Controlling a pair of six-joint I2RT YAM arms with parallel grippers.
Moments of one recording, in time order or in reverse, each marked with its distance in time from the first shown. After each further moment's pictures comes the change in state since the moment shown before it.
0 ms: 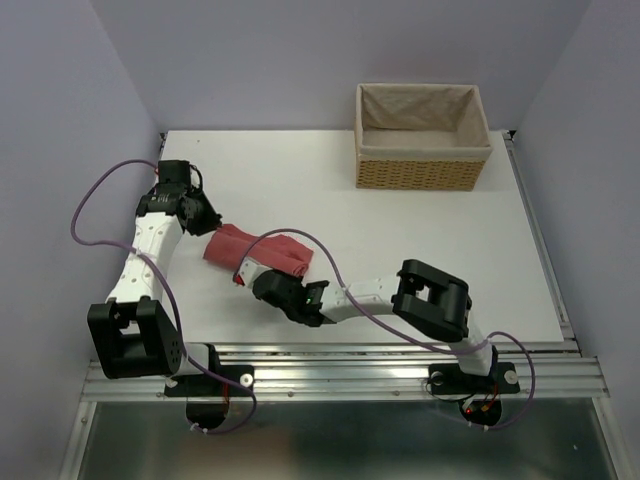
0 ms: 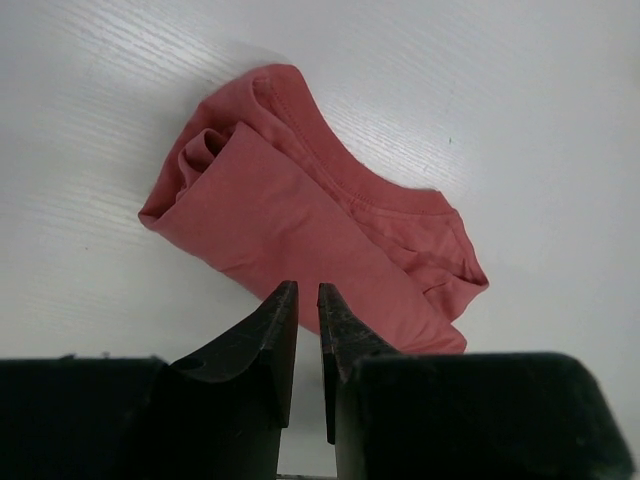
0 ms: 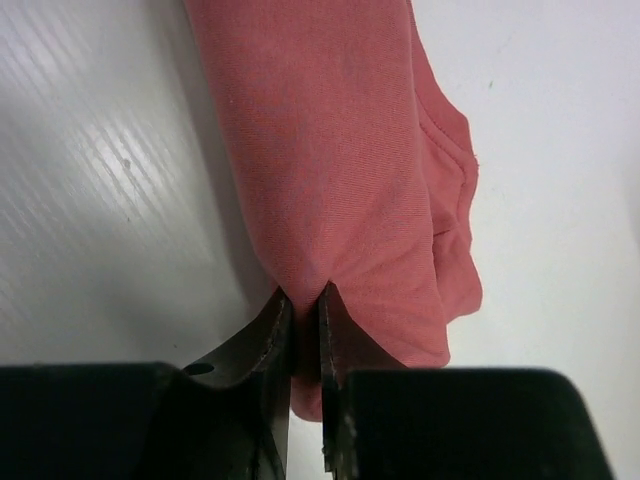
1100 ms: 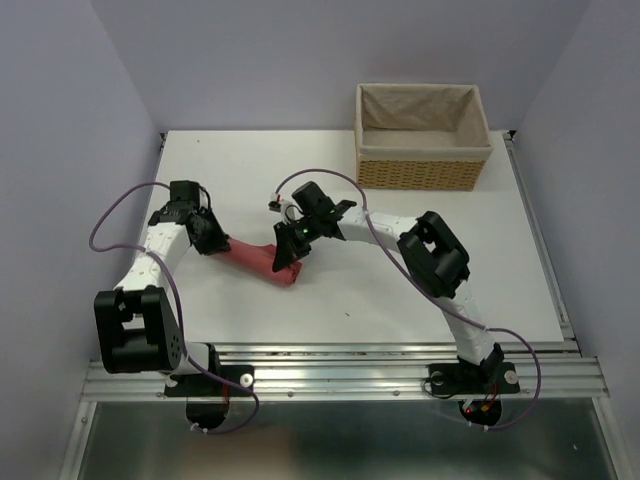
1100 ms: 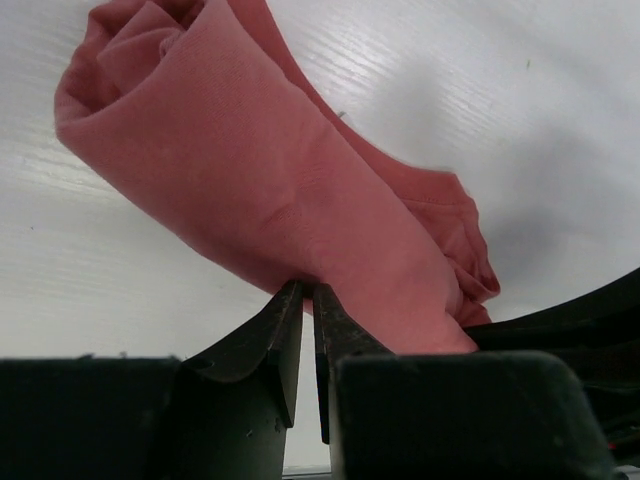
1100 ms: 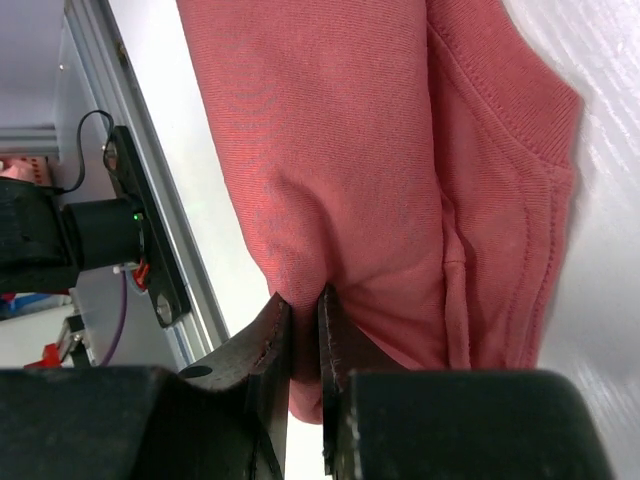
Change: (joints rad) left arm 0.000 0.020 -0.185 0.090 0.071 0.027; right arm -0.460 0.156 0.354 -0.360 -1.329 0.612
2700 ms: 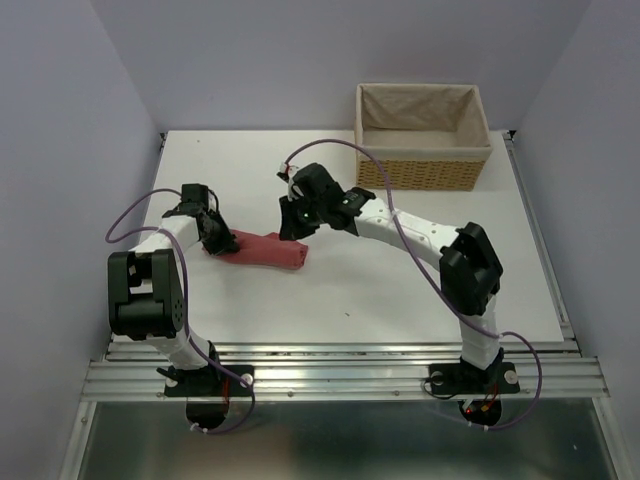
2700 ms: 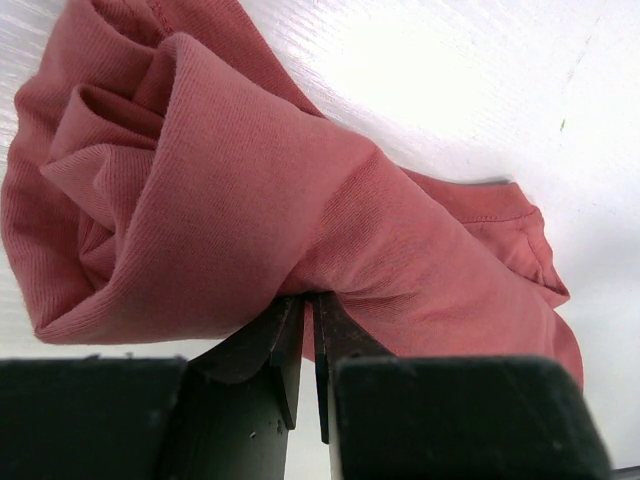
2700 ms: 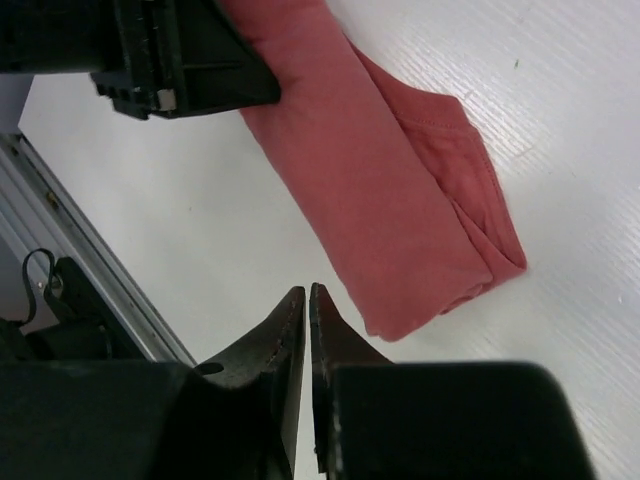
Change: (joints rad) left arm 0.000 0.214 -0.032 0.190 0.034 -0.051; right arm 0.042 -0.267 0.019 -0.137 0.518 0.053
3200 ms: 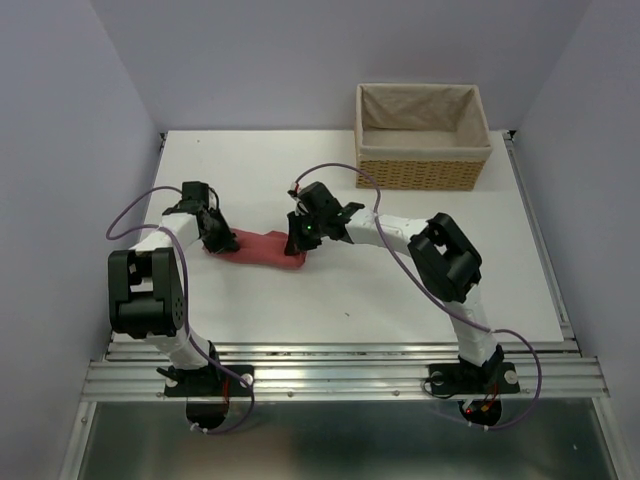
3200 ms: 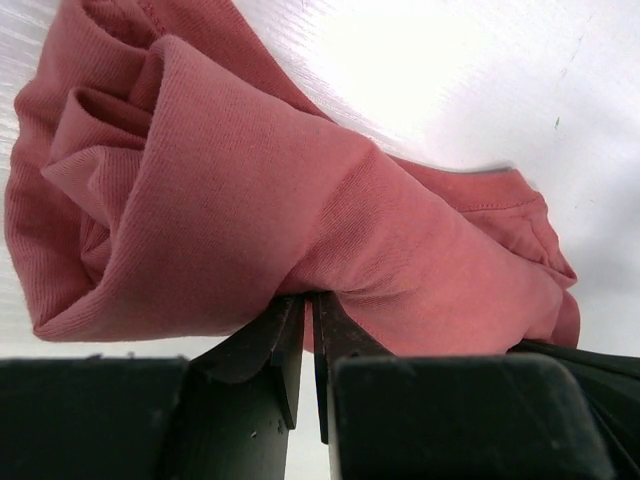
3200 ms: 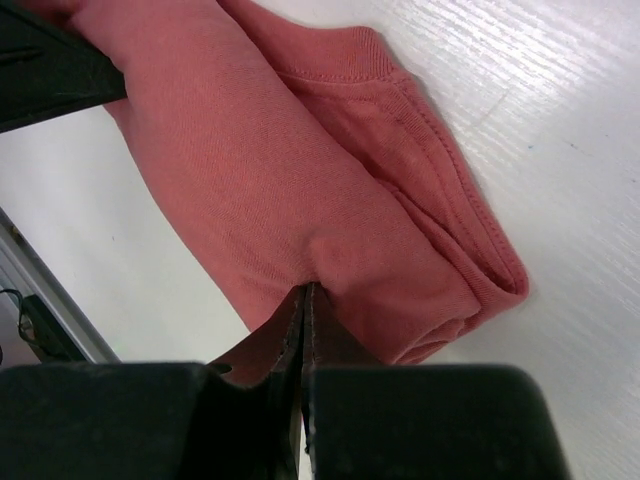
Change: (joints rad) left arm -0.002 0.010 0.024 -0.021 0.002 0.015; right arm -0.050 0.183 -0.108 0.176 -0.036 0.120
